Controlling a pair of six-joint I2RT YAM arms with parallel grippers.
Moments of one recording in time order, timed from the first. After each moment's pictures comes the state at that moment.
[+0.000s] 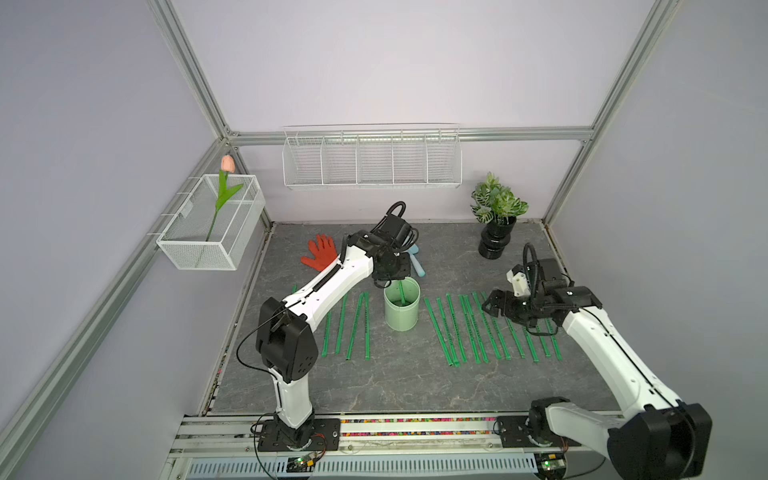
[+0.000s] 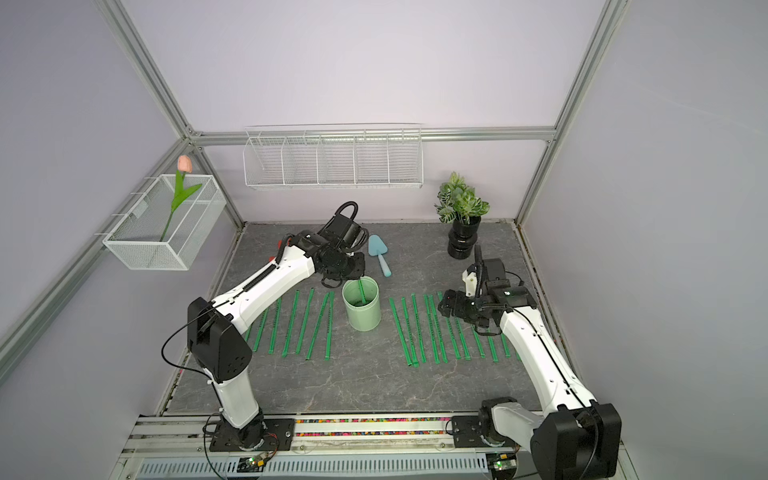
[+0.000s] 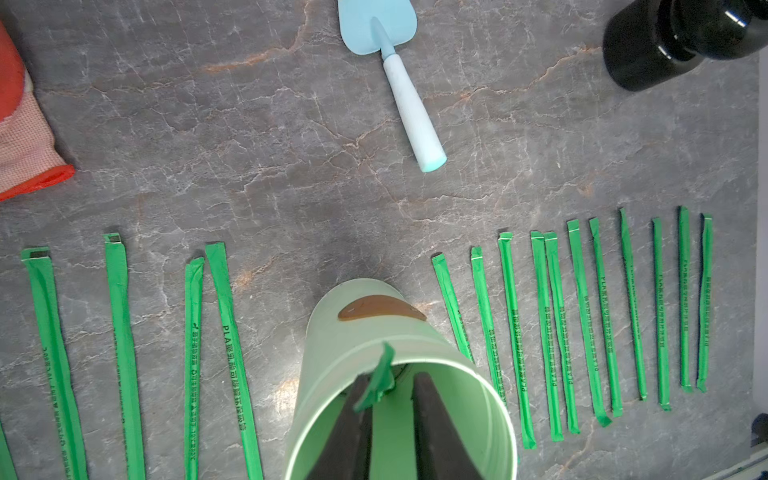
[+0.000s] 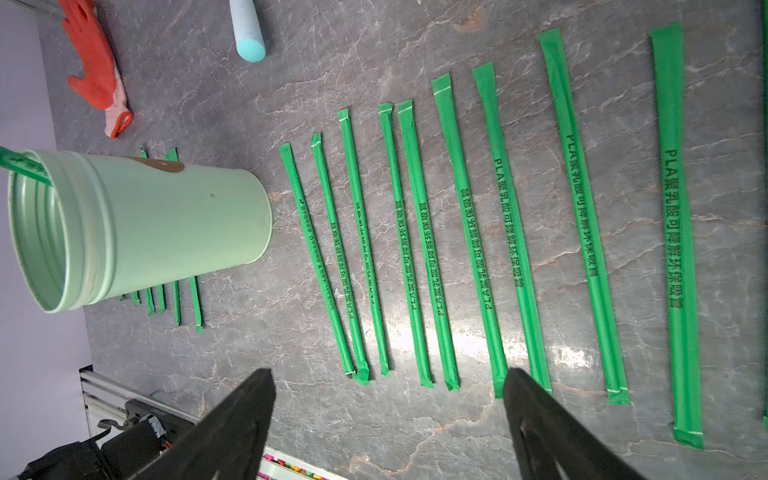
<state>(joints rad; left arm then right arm) -0.68 1.85 1.77 -1.00 -0.01 -0.57 0.15 1.16 0.98 -0.93 -0.30 0.36</state>
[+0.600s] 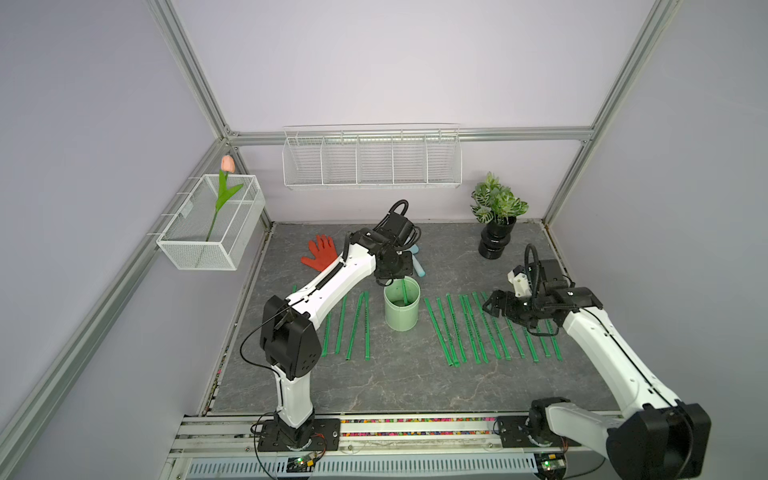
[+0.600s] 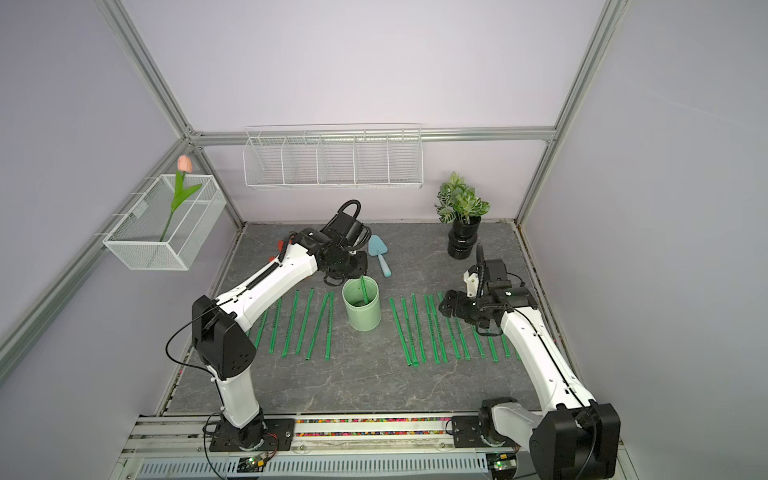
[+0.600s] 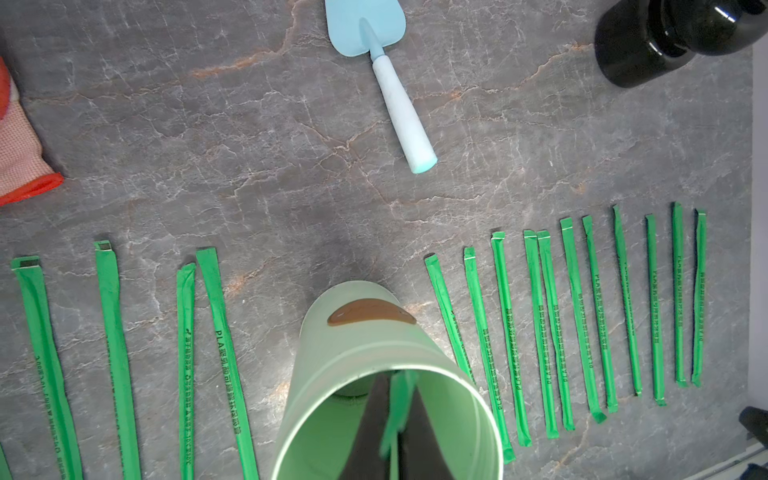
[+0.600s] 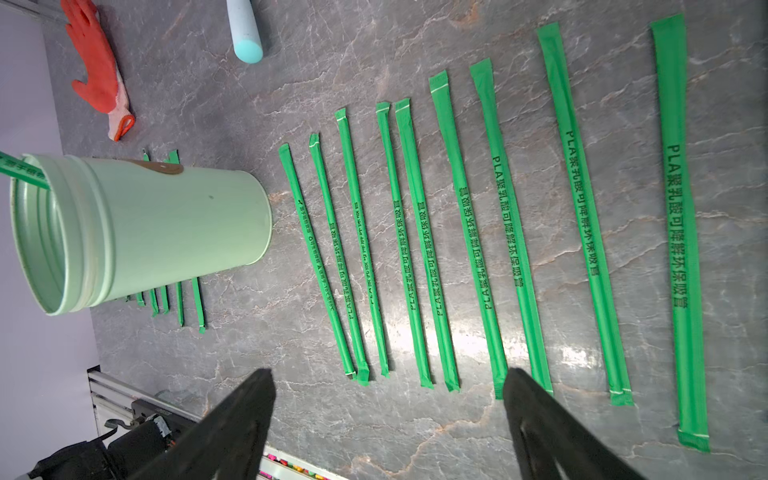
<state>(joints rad) -0.69 1.87 1.82 -1.02 0.00 -0.57 0.13 1.16 0.97 -0.92 -0.32 0.36</state>
